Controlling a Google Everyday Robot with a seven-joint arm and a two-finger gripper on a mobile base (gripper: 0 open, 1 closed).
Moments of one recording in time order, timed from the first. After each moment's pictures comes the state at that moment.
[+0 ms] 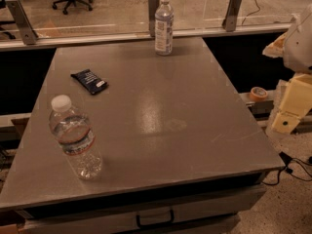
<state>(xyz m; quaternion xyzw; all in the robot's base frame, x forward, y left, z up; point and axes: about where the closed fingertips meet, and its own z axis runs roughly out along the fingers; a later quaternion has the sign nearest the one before) 0.438 -0.217 0.976 -0.60 0.78 -0.03 0.16</state>
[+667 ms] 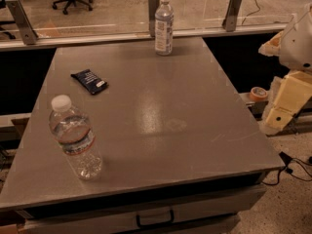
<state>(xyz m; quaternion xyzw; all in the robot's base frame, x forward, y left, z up) 0.449 -0.212 0.974 -0.60 0.78 -0.02 0.18</state>
